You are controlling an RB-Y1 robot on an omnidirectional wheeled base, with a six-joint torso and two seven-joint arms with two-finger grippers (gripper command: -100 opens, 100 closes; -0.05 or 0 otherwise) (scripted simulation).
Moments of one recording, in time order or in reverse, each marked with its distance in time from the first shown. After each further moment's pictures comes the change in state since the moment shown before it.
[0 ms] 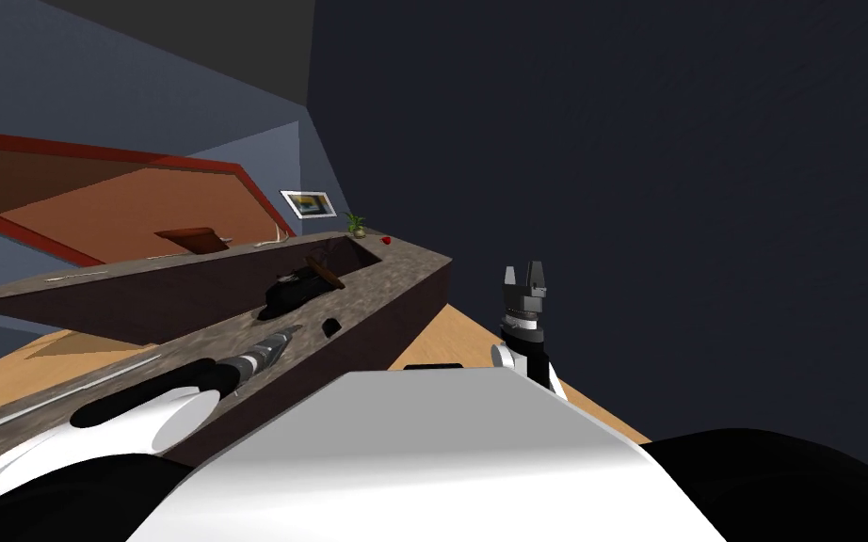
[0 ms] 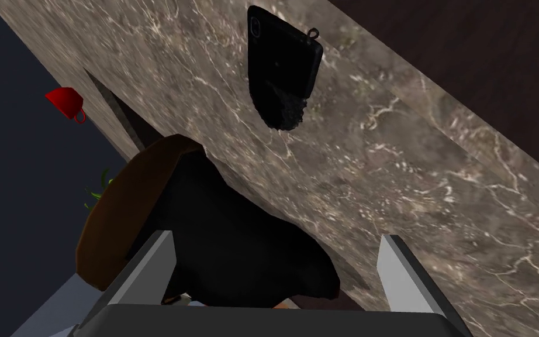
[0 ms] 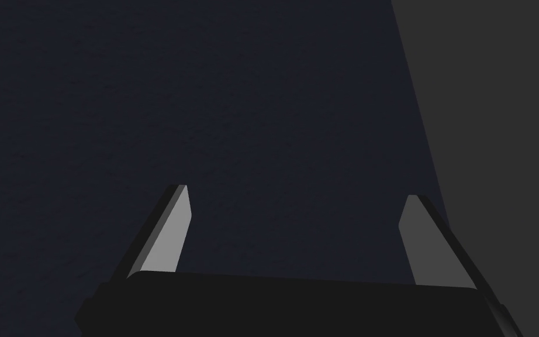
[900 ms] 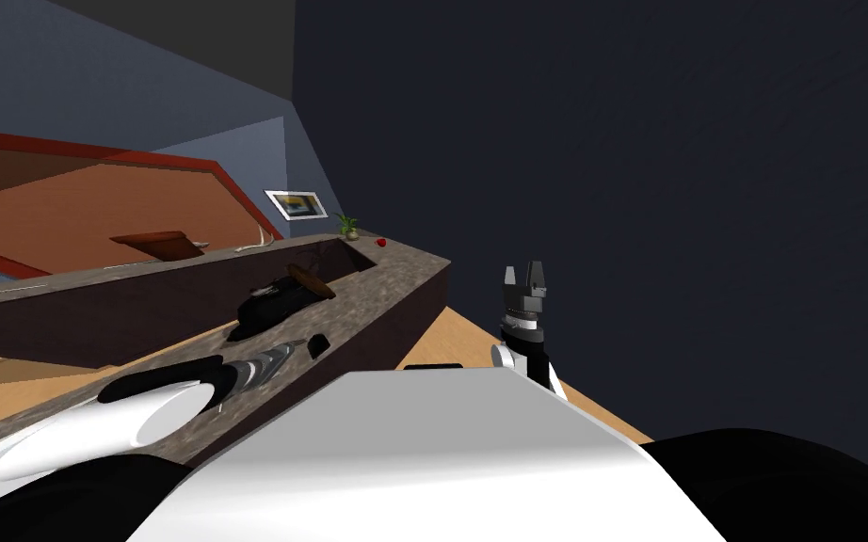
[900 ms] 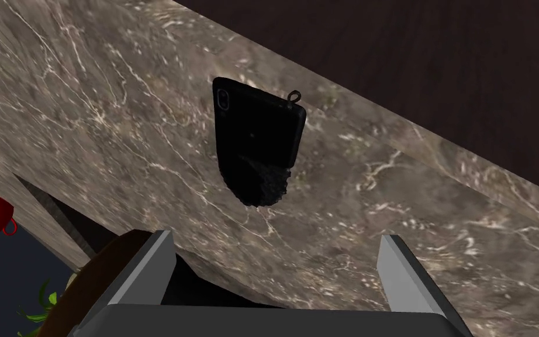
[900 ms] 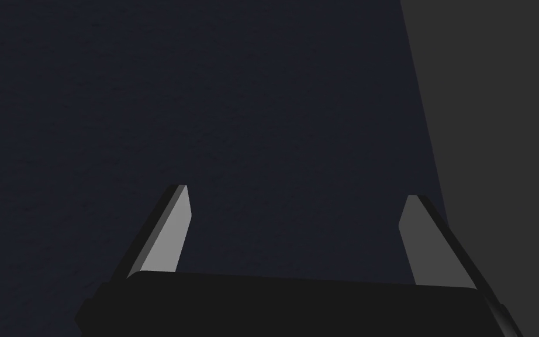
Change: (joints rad) left arm 0.028 0.128 -0.018 0.035 0.163 0.231 -0.095; right arm 0.000 0.000 0.000 0.000 0.000 0.000 0.000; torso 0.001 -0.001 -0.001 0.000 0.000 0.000
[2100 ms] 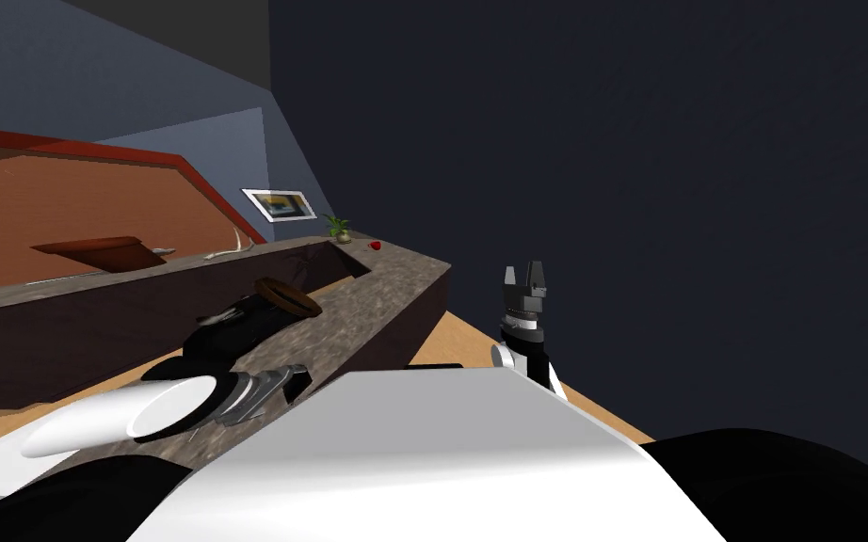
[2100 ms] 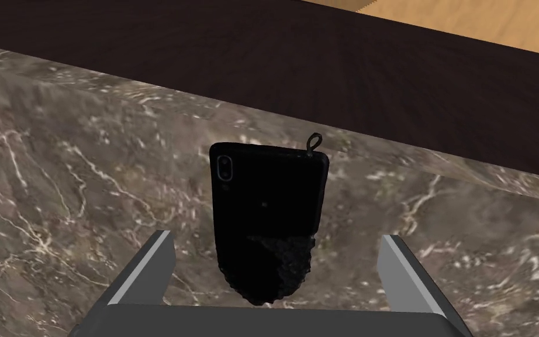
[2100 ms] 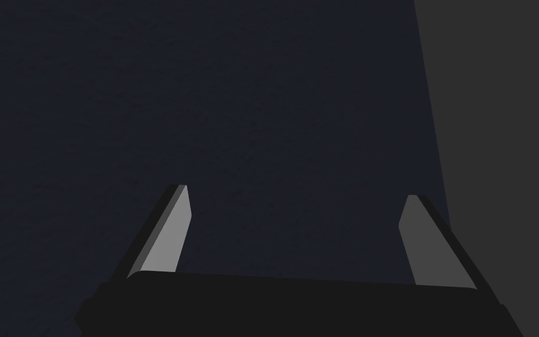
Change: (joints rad) left arm 0.031 0.142 -0.056 0.033 0.196 0.296 -0.113; right arm 0.000 0.000 0.000 0.000 0.000 0.000 0.000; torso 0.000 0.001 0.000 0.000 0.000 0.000
